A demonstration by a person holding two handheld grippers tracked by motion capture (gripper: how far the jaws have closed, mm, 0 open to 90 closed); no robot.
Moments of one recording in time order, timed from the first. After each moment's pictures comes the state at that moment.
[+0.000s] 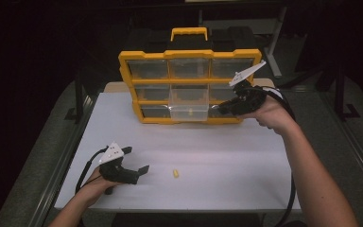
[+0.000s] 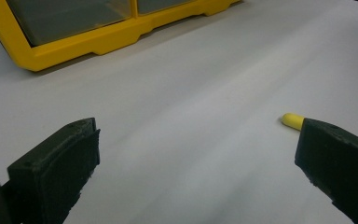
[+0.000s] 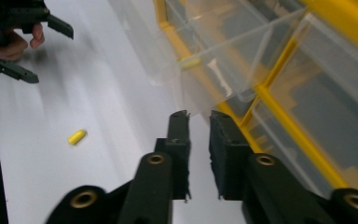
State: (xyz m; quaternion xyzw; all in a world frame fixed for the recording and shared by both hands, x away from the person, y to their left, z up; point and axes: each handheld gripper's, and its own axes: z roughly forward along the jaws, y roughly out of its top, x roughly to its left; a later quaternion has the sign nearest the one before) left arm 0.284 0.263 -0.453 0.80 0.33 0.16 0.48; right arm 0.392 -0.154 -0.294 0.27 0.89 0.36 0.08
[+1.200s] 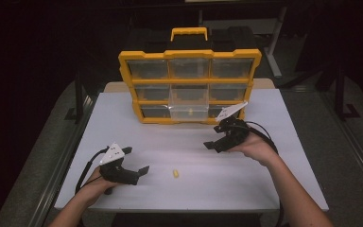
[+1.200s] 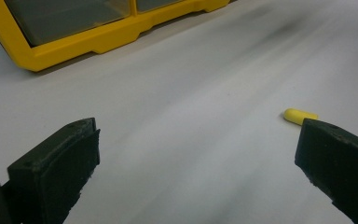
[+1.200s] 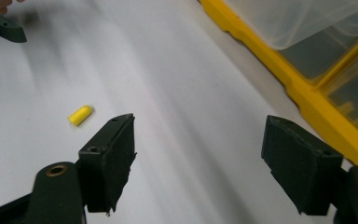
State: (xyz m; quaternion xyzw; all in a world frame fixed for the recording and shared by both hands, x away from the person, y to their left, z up) left arm 0.283 0.263 -0.454 0.80 0.32 0.17 0.47; right arm 0.352 -0.122 -0.379 0.28 0.89 0.36 0.07
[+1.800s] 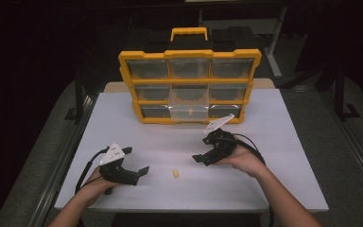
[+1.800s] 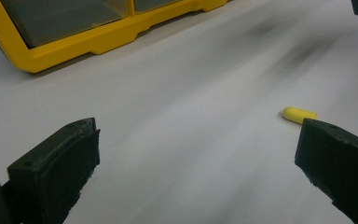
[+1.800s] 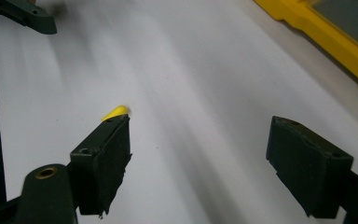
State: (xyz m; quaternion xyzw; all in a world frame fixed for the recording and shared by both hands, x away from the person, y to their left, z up) left arm 0.283 0.262 -0.454 0.80 0.32 0.17 0.47; right arm 0.334 -0.090 -0.405 0.27 0.89 0.37 0.04
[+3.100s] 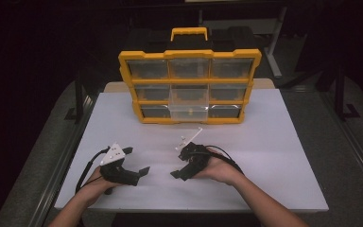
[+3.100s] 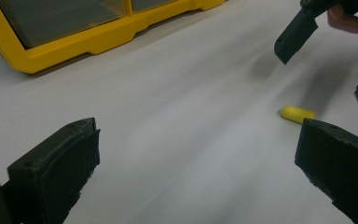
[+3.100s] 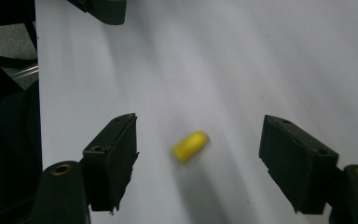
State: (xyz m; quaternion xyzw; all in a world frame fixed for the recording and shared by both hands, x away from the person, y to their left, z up) left arm 0.282 0.262 -0.454 0.81 0.31 0.17 0.47; right arm 0.316 -0.019 -0.431 0.21 0.91 0.35 -0.01
